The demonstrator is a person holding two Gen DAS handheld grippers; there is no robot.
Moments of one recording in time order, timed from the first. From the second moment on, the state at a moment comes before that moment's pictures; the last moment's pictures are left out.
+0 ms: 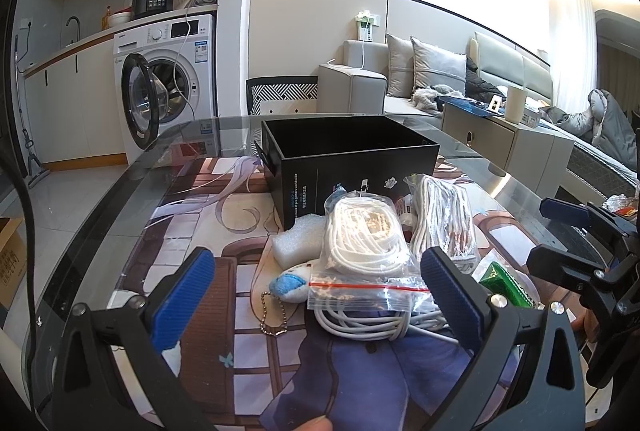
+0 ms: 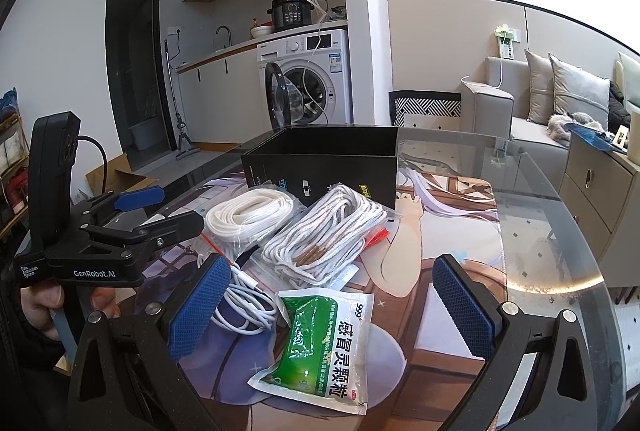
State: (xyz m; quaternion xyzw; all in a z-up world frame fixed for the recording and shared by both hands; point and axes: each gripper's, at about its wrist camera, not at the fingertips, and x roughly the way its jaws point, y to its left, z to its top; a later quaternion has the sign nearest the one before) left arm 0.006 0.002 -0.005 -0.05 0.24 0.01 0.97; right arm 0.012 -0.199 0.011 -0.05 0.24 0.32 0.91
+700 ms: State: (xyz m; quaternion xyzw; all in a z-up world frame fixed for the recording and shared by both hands) left arm 0.007 0.001 -0.005 -0.05 0.24 0.01 0.97; right arm 0.012 -0.204 0.012 -0.05 0.24 0.32 0.92
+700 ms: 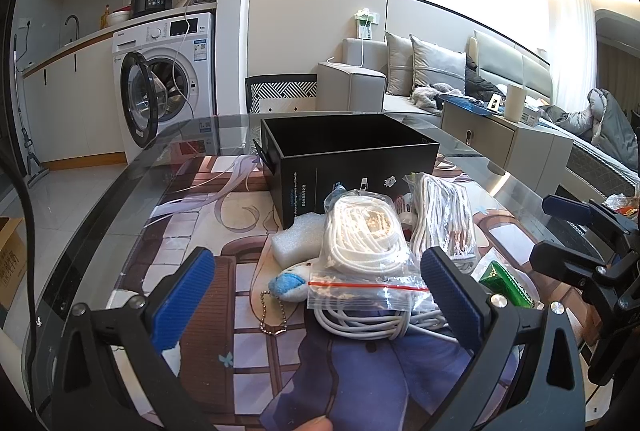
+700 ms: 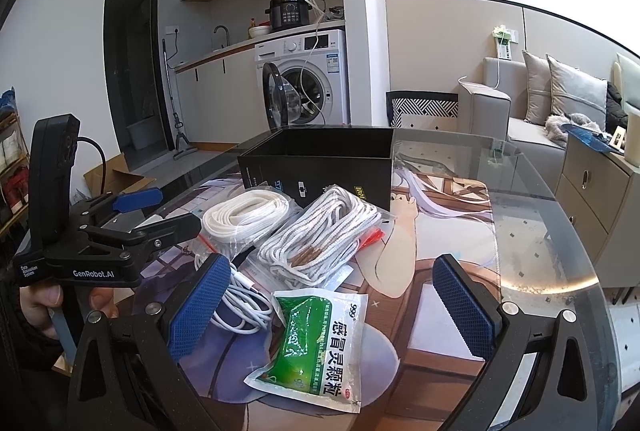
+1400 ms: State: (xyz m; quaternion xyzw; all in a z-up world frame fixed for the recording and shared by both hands) left arm 0.006 -0.015 -0.004 -0.02 0.26 -0.03 0.96; right arm 0.023 -0.204 -0.003 -0.08 0.31 0.29 0.90
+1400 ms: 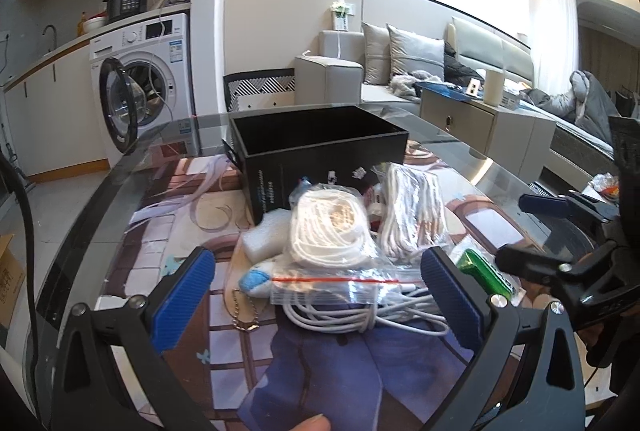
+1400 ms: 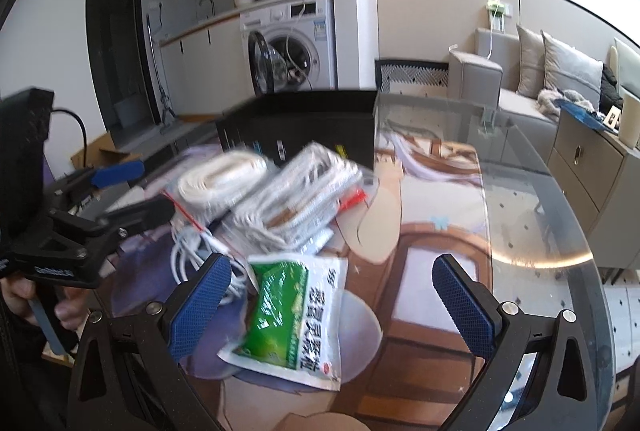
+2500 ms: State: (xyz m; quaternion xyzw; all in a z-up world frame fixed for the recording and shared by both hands) left arm 0.009 -0.022 -0.008 -0.01 0.27 -0.04 0.96; right arm 0.025 -0.182 -0.030 -0.13 0.35 0.34 0.86
